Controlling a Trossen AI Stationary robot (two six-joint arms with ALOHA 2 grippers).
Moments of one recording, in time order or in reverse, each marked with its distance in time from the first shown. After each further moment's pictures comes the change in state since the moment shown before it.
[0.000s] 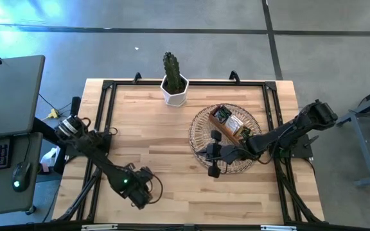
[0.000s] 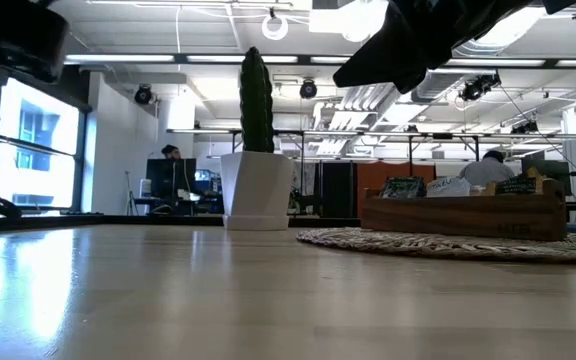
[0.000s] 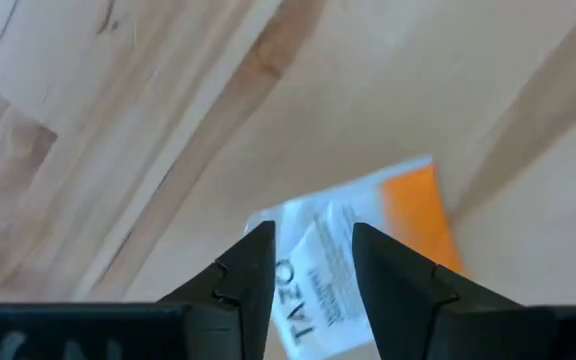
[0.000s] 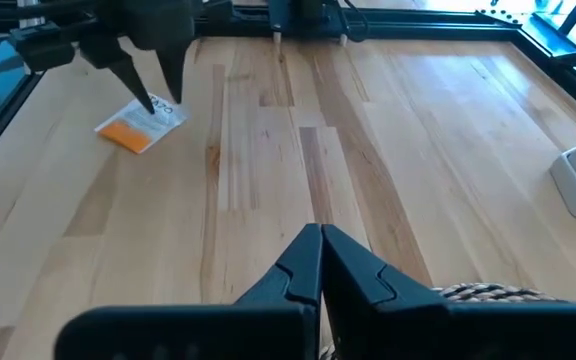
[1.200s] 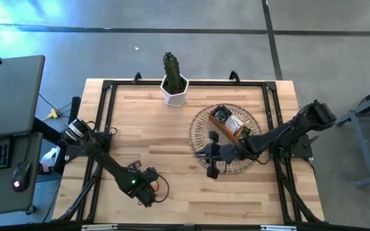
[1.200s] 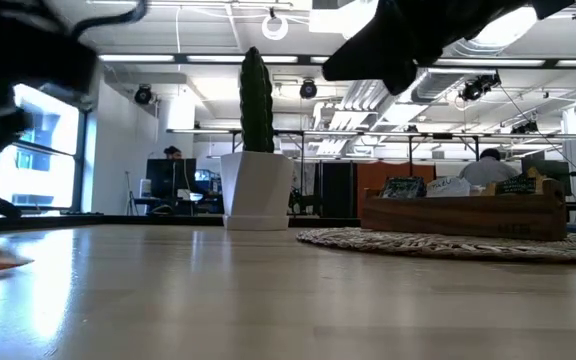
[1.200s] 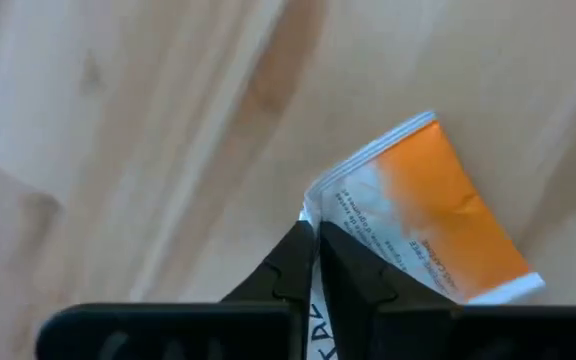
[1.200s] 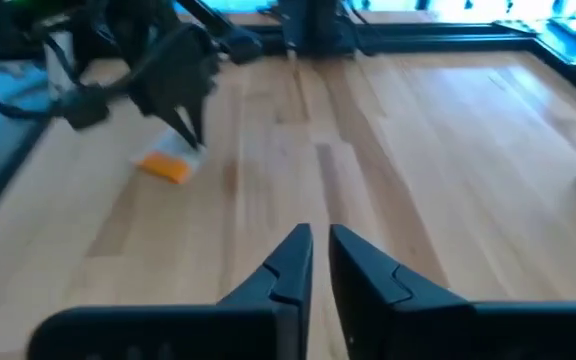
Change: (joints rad) left arm 0.029 0.082 0.011 0.005 -0.022 0.175; right arm -0.010 0.017 0.000 0.060 -0.029 0.007
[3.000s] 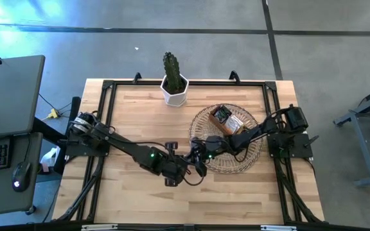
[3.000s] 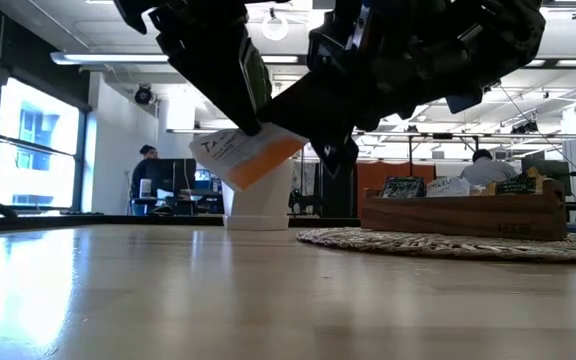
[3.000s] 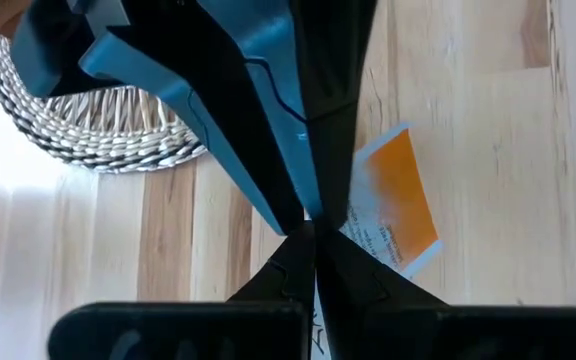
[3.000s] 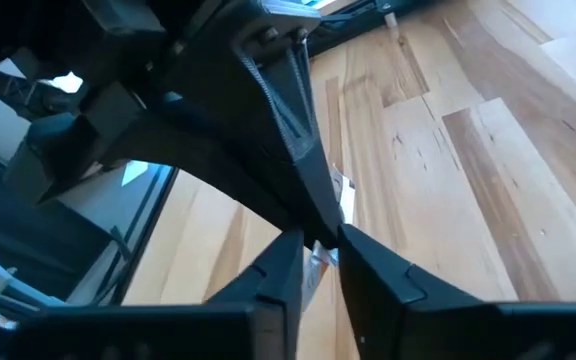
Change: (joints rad) left arm 0.314 0.009 0.303 0.104 -0.216 0.916; right arm -0.175 0.340 0.003 0.501 -0.513 0.295
